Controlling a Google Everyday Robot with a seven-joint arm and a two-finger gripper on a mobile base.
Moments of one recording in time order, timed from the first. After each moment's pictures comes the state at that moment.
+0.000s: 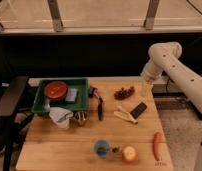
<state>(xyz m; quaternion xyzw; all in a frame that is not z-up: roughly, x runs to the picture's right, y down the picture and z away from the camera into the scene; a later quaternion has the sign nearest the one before) 0.262 -0.013 0.806 -0.26 -0.02 0.10 0.96</state>
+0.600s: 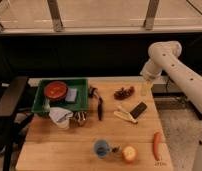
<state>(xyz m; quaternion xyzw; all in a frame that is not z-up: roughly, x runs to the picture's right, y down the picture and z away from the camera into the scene) 0.249 -0.018 0.811 -0.26 -0.04 0.06 0.96</state>
